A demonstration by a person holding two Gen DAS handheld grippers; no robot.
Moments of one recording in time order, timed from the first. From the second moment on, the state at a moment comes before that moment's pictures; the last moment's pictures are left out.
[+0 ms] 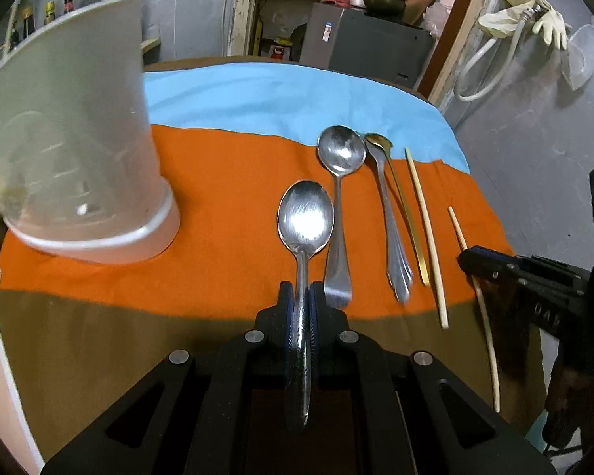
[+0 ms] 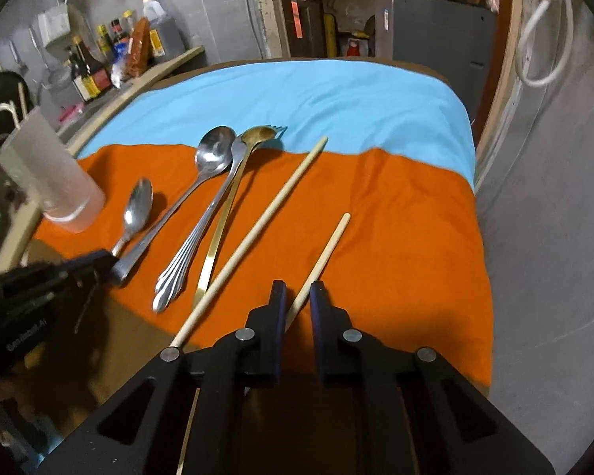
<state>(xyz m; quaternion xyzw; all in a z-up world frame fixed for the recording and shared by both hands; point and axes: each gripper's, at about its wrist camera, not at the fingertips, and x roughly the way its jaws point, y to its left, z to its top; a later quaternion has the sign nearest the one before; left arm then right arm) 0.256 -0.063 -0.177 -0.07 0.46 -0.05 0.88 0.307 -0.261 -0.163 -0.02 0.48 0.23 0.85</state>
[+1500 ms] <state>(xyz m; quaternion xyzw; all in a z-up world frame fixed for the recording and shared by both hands) 0.272 -0.061 -0.153 -0.06 0.38 -0.09 0.92 0.316 -0.290 -0.152 0.14 0.44 0.22 0.86</state>
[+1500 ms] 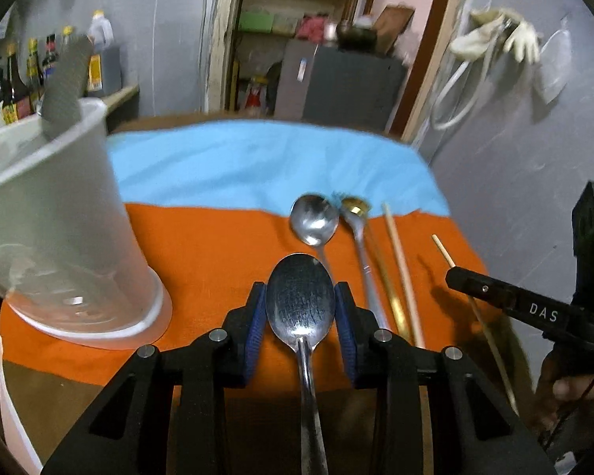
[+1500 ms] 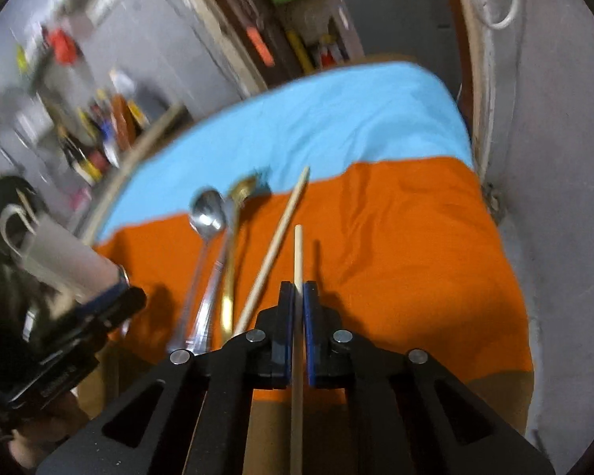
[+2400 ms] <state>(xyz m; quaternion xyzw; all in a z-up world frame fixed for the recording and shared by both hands) 0.213 0.021 -0.028 -0.11 0.22 -0.07 0.97 0.271 -0.200 -0.028 0.20 0.16 0.38 0.89</state>
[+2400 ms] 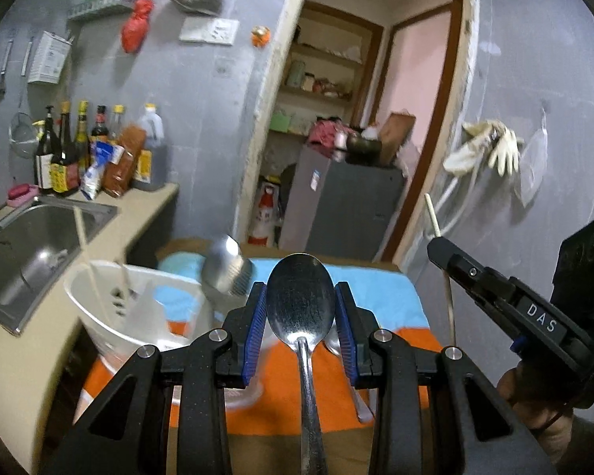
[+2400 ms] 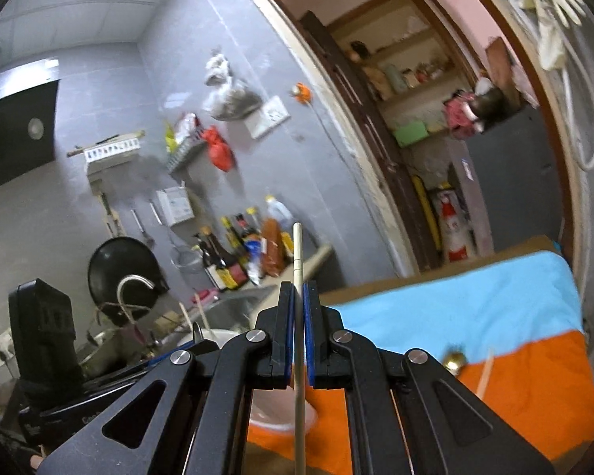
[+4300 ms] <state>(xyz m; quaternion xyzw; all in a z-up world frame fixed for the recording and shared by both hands) 0.239 0.183 -0.062 -0.19 0.05 0.01 0.98 0.289 -0.071 -0.066 0.17 0.06 0.30 0.94</state>
